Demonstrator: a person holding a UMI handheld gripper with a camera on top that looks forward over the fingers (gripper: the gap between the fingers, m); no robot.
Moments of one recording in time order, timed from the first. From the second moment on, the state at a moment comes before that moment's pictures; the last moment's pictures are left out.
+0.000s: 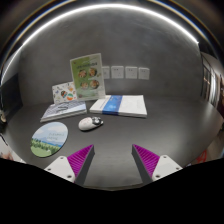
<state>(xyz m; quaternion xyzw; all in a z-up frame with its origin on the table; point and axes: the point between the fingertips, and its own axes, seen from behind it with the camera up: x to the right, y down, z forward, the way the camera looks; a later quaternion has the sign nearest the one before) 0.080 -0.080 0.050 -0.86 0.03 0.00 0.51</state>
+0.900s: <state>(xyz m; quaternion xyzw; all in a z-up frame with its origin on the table) -0.051 0.134 -0.007 -0.90 -0.05 0.06 0.44</state>
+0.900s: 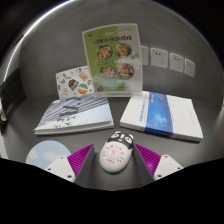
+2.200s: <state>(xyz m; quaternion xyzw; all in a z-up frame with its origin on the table) -0.221 -0.017 0.014 -0.90 -0.02 0.07 0.44</state>
